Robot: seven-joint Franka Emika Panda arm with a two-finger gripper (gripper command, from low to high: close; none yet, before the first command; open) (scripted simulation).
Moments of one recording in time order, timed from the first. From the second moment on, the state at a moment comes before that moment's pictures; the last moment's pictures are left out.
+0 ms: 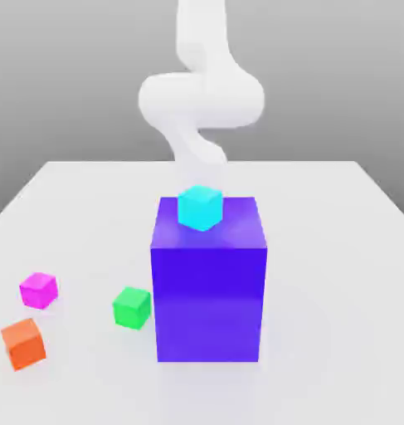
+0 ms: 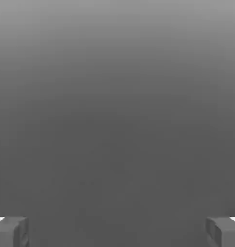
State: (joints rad) arm -0.01 -0.72 -0.08 -2.35 0.00 2.35 0.74
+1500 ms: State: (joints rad) arm -0.46 0.27 -0.38 -2.71 0.50 2.95 -0.21
